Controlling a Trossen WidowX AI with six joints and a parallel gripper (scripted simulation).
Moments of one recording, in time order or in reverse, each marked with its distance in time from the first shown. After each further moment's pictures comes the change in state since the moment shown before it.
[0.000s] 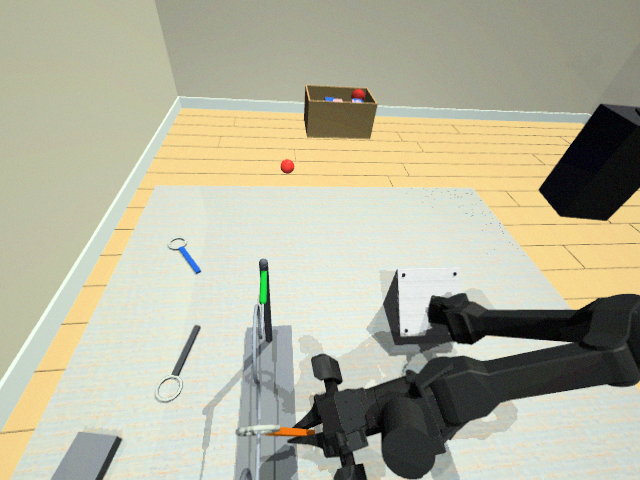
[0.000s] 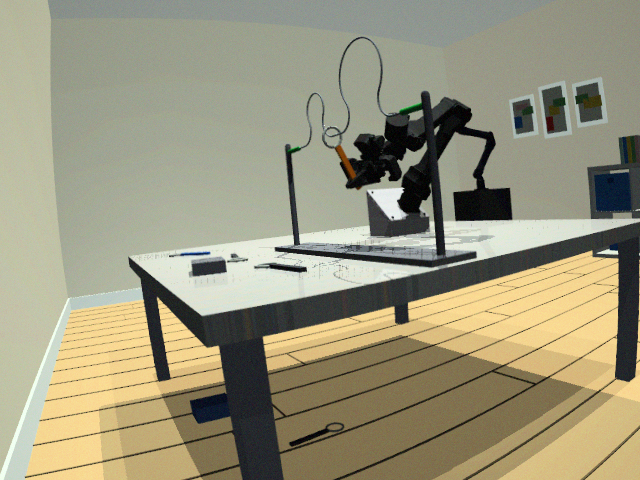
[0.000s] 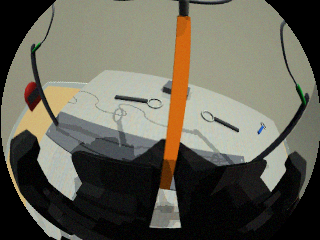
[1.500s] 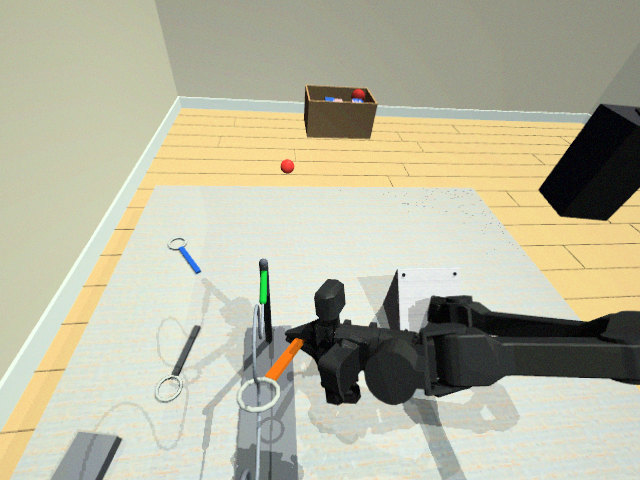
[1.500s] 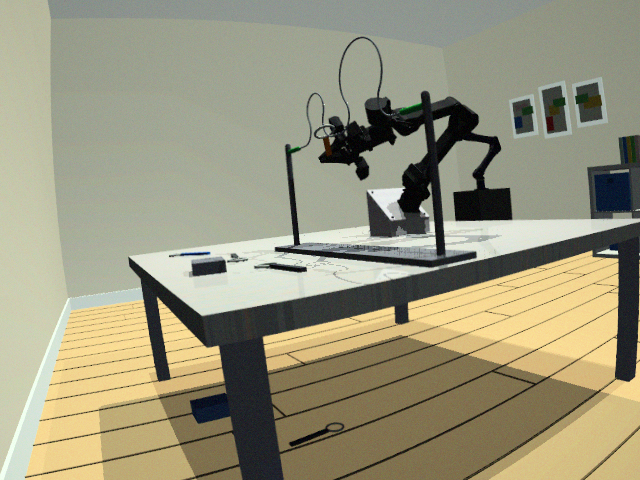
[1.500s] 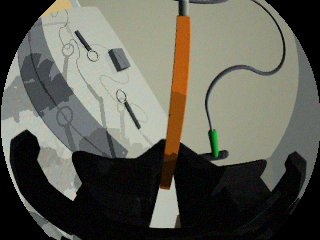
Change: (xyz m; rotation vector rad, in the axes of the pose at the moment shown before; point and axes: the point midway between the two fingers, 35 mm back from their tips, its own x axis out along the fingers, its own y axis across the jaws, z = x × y) arm -0.044 -0.117 0.051 -0.832 0.109 -0.461
